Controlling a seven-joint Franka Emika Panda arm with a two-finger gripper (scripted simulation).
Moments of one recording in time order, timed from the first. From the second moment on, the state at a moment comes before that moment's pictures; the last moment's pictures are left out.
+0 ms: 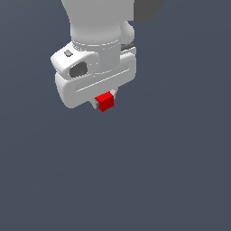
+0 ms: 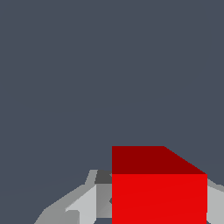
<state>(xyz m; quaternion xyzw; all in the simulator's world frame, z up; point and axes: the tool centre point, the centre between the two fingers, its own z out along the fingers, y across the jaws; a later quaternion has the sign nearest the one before) 0.059 -0.034 0.369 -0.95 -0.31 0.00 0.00</state>
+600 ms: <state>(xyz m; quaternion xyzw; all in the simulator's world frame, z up) 0.069 -0.047 0.438 -0.95 -0.31 0.00 0.00</state>
